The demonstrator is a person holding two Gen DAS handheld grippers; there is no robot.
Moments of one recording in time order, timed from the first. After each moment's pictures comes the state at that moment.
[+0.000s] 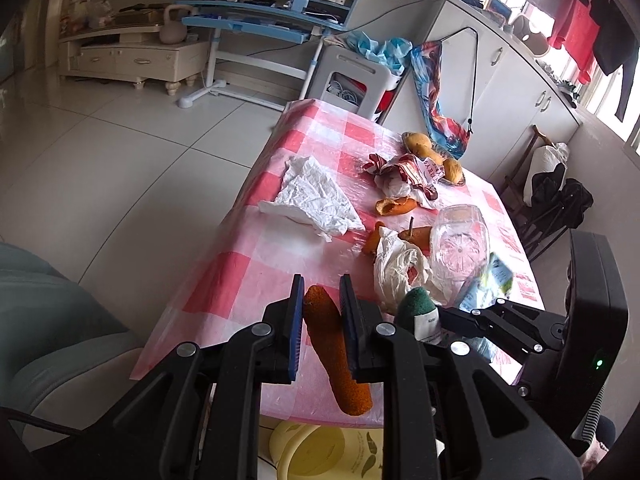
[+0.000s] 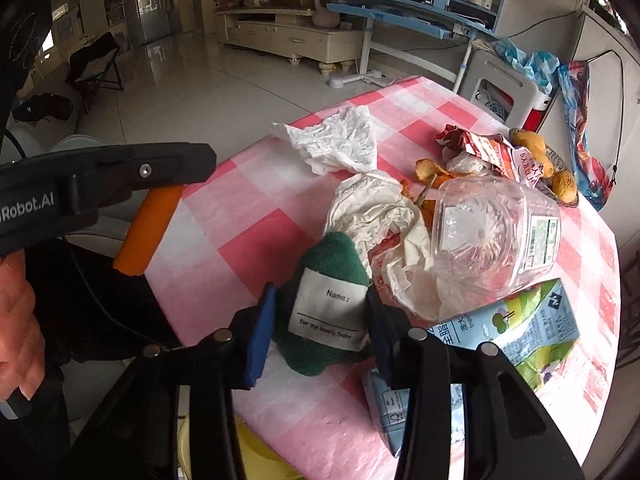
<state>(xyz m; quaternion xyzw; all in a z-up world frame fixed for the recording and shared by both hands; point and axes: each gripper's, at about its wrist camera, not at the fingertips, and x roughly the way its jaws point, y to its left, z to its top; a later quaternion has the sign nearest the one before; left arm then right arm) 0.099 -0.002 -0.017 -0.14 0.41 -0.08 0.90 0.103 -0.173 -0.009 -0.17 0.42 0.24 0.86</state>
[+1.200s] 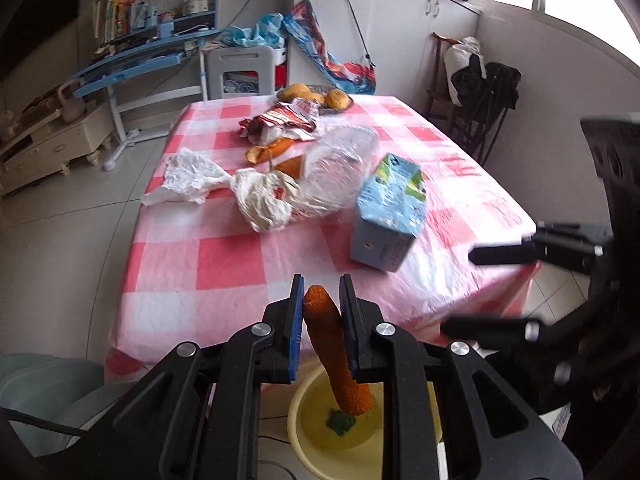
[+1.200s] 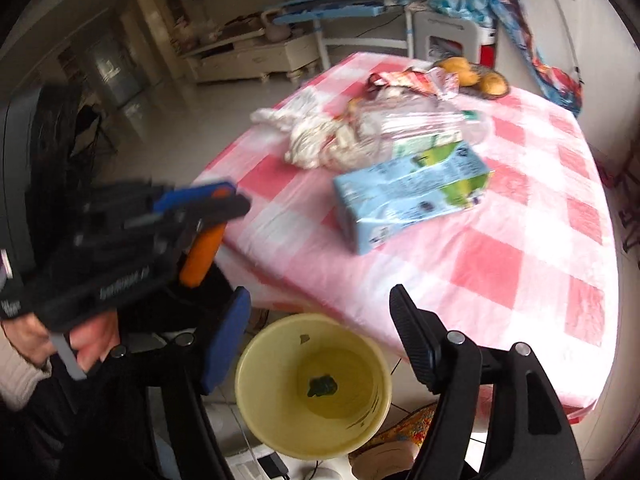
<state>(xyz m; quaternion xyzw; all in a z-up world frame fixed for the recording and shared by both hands) 0.019 -0.094 -0.019 0.06 0.40 -0.23 0.88 0.030 -0.259 0.011 0.00 0.44 0.20 0.87</state>
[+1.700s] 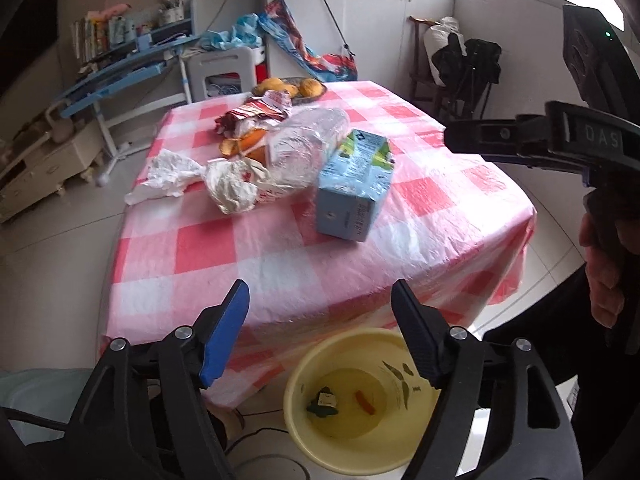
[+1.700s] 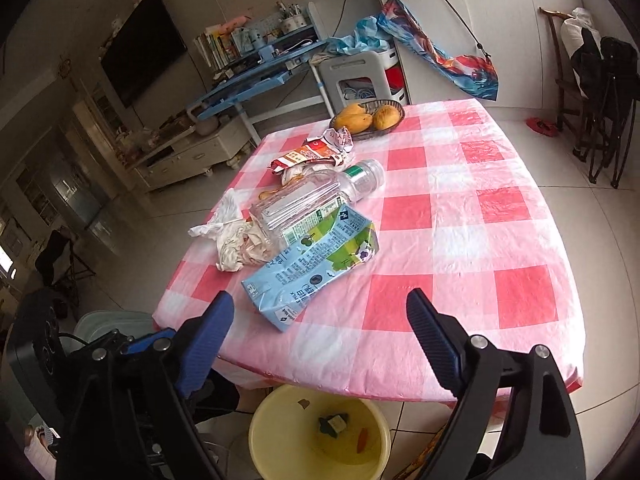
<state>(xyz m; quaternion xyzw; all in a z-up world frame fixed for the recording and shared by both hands) -0.006 -0.107 -0.020 0.10 0.38 -0.23 0.89 0.041 -0.315 0.033 0.14 0.37 0.11 0.91</state>
